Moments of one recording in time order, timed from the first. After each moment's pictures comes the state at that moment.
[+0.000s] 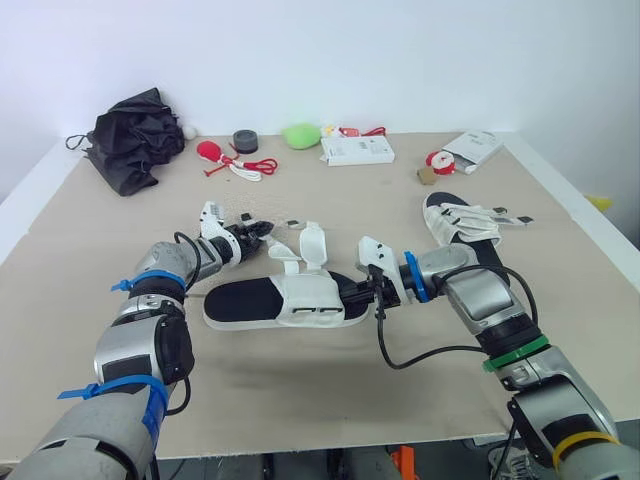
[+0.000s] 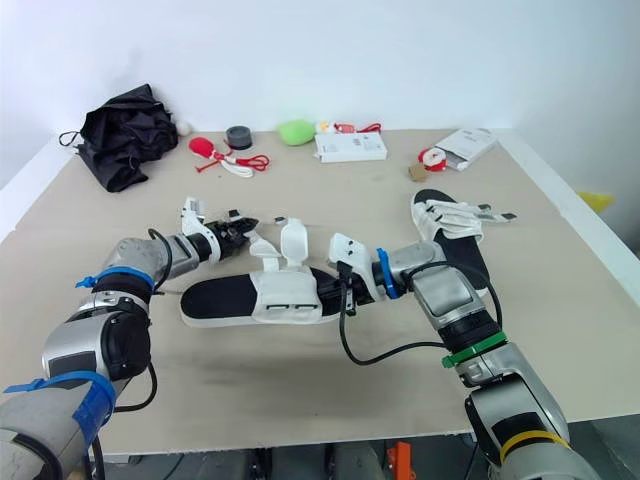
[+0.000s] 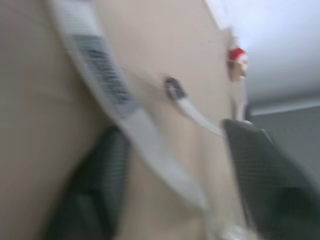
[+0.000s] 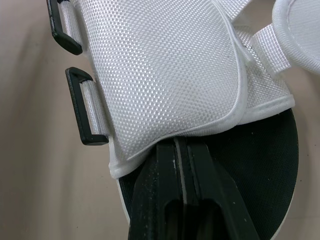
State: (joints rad) left arm -1.04 0.29 0.46 1.11 -0.64 0.78 -0.39; right arm -0.72 -0.55 0.37 0.23 0.16 0.46 1.28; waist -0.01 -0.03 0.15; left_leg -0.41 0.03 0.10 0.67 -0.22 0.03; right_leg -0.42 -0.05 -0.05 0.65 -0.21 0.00
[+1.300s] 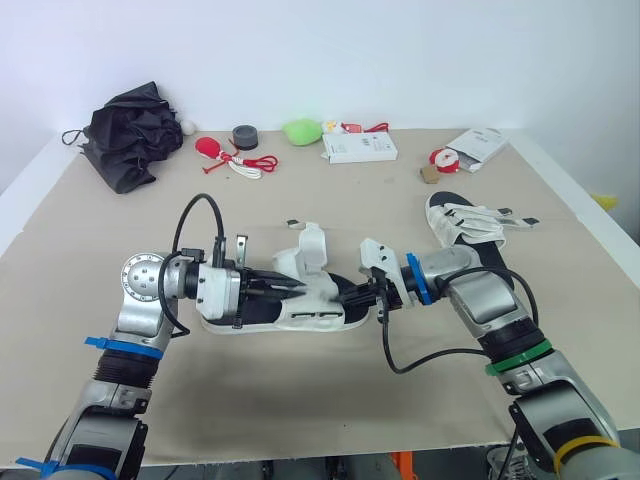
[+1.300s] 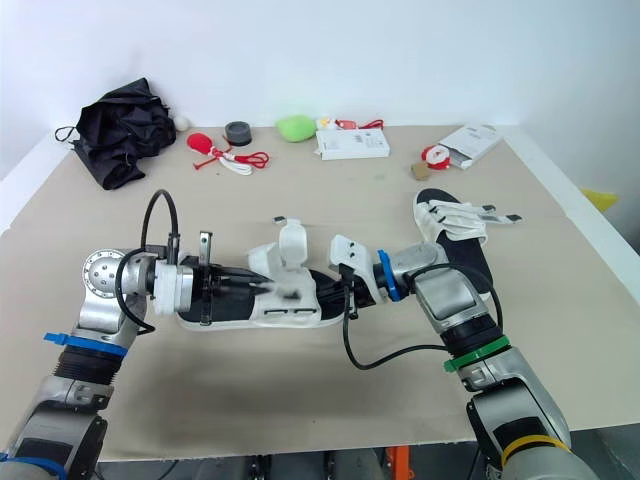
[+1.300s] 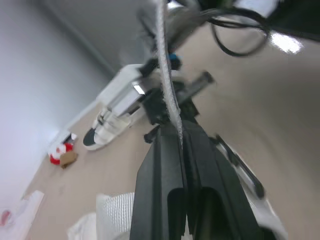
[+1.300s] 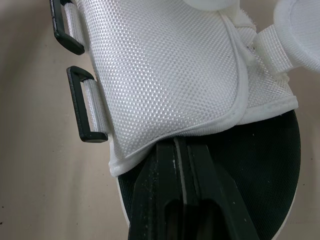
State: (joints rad) left arm -0.53 0.46 -0.08 0.22 -0.33 -0.61 -1.51; right arm -0.69 -0.55 0.35 0.18 0.16 0.47 1.31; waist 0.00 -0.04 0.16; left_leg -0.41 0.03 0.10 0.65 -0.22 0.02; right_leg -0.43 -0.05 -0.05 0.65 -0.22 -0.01
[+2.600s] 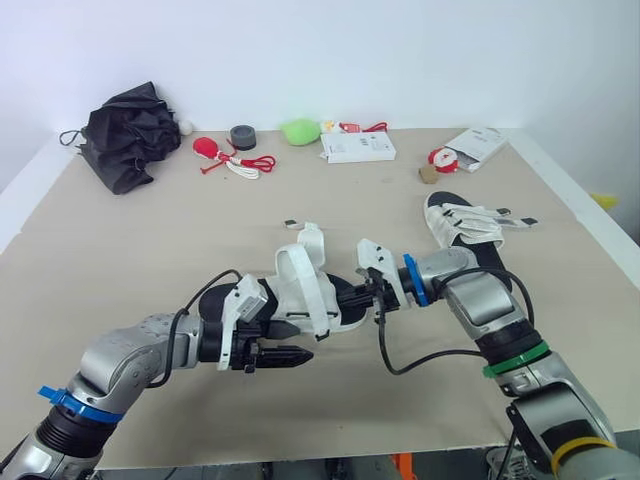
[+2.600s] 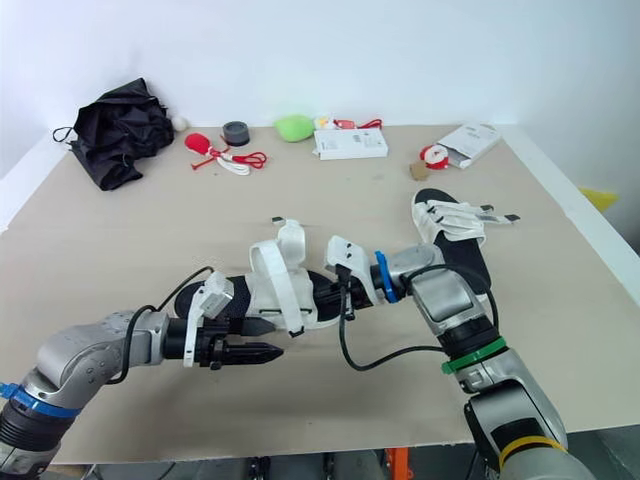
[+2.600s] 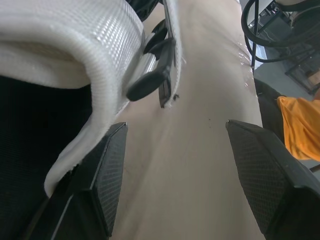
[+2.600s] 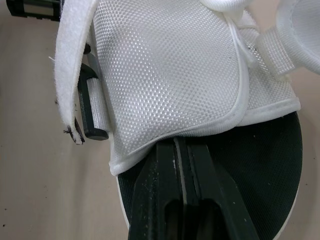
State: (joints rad) left arm -0.26 0.63 -0.20 -0.33 -0.82 0.89 -0.80; right arm -0.68 -0.54 0.35 0.15 0.16 0.51 1.30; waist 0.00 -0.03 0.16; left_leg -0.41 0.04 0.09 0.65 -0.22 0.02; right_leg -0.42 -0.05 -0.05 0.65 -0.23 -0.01
